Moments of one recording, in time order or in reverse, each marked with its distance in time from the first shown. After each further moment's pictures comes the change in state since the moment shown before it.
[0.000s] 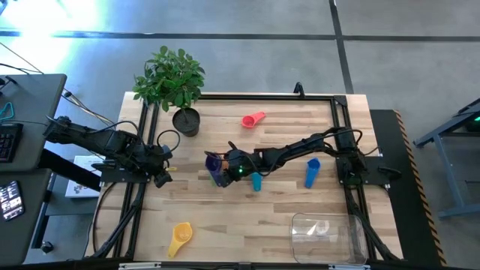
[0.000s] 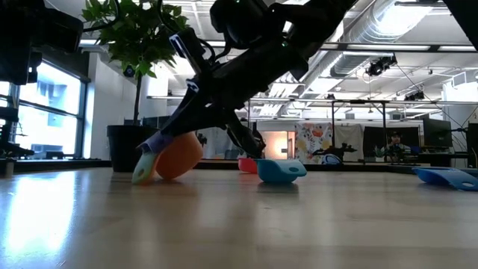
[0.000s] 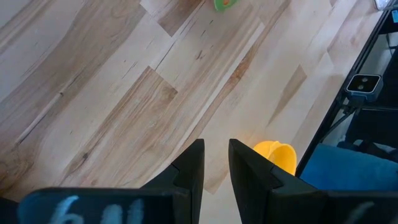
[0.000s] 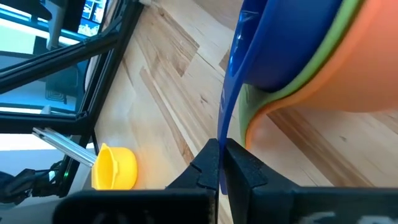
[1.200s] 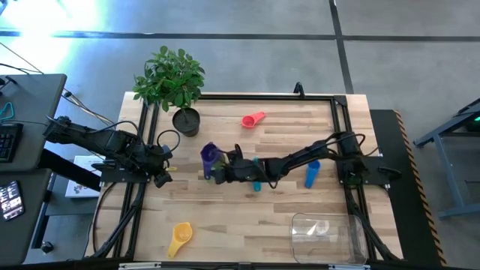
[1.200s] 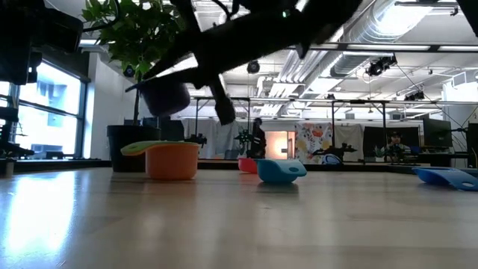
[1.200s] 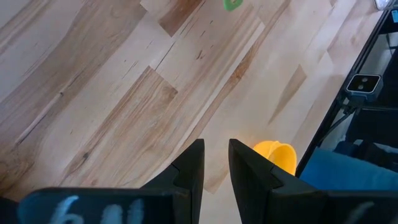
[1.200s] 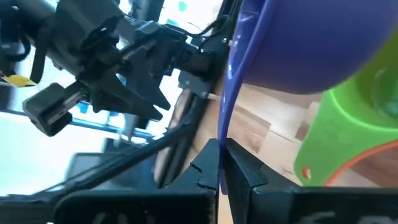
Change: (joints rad) left arm 0.000 0.000 0.000 -0.001 0.000 0.000; right arm 0.100 -0.014 -0.023 0.322 0.399 0.197
